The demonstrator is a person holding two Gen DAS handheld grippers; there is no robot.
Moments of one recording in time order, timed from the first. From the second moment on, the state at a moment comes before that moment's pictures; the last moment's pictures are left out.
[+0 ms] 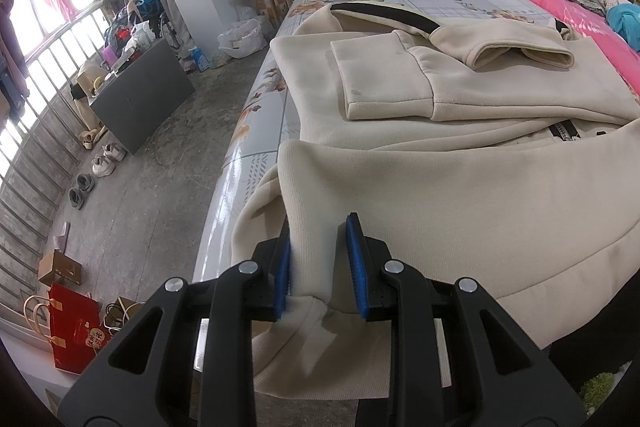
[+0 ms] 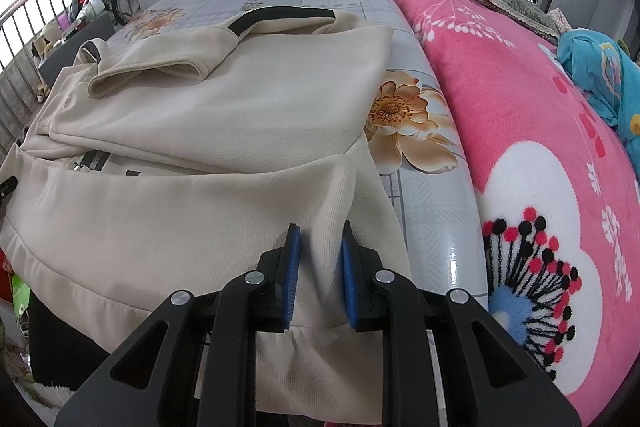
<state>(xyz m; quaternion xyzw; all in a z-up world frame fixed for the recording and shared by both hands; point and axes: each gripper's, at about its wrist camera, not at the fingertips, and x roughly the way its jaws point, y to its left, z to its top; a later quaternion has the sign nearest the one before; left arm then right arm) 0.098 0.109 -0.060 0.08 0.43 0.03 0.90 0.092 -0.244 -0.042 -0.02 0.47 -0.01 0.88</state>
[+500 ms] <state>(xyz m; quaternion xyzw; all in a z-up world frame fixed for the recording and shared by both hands) 0.093 0.108 -0.061 0.11 0.41 0.05 0.91 0.082 -0.243 -0.038 -0.02 0.45 0.00 0.89</state>
